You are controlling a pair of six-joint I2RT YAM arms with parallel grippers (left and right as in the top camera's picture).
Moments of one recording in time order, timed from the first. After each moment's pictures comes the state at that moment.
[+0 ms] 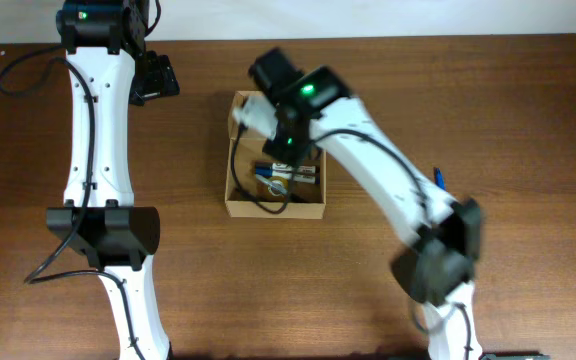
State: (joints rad) left arm -0.04 2.27 2.63 -1.69 -0.28 -0.35; right arm 0.61 2.11 2.19 -1.29 0.01 -0.48
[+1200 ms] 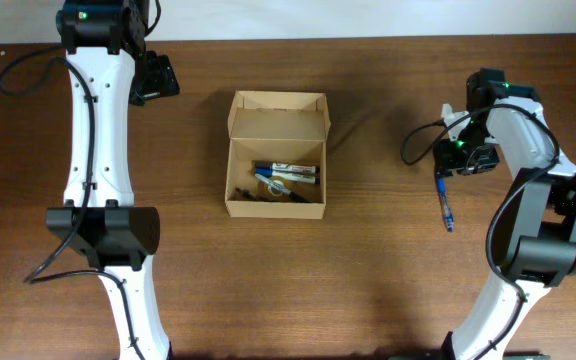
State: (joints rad) left arm -0.04 2.27 2.63 -1.69 -0.28 -0.35; right arm -0.17 2.10 1.63 -1.12 0.01 -0.30
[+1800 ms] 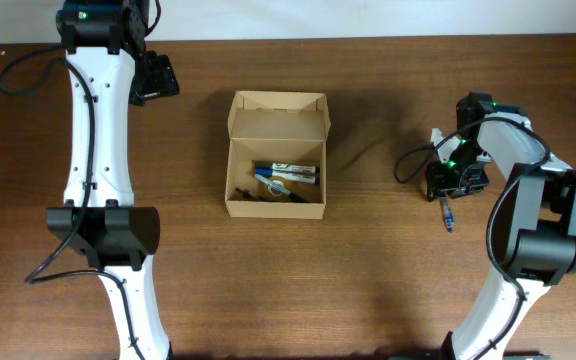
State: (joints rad) left arm -0.04 2.27 2.63 -1.69 -0.28 -0.35; right arm -0.17 2.11 1.48 -1.07 -0.03 -0.32
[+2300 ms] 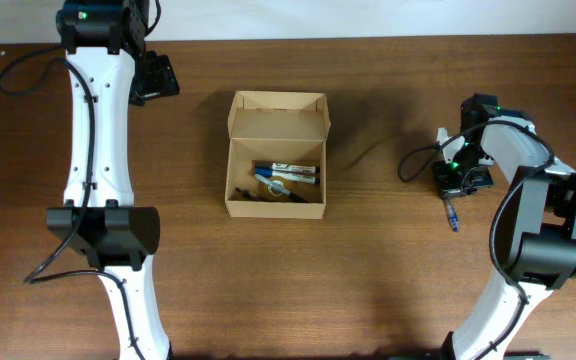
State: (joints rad) left arm -0.04 2.27 2.63 -1.69 -0.28 -0.35; right arm -0.18 2.09 1.44 -1.01 0.00 -0.29
